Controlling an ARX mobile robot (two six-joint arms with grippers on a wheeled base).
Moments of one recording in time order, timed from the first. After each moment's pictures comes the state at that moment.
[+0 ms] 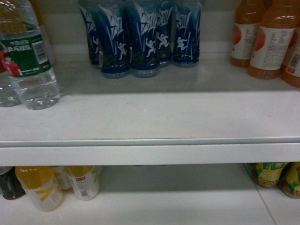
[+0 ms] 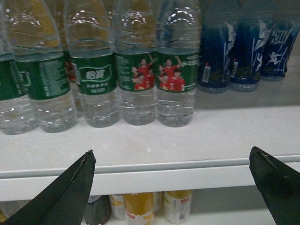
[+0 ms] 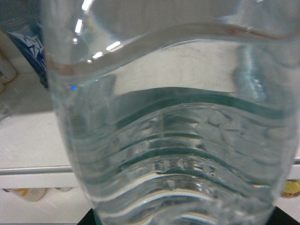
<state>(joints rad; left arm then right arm) 0.00 0.01 0.01 0.00 0.00 0.00 0.11 0.60 0.39 -0.02 -0.04 0.18</state>
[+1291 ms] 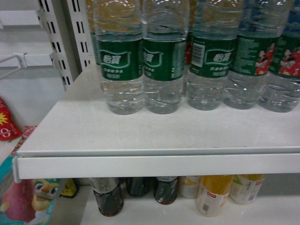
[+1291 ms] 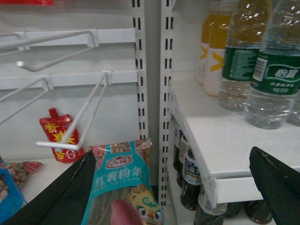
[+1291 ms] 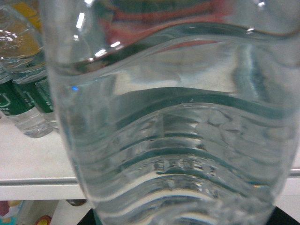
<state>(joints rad) 0.00 0.01 0.01 0.00 0.00 0.00 0.11 0.60 0.39 -0.02 -0.05 0.18</state>
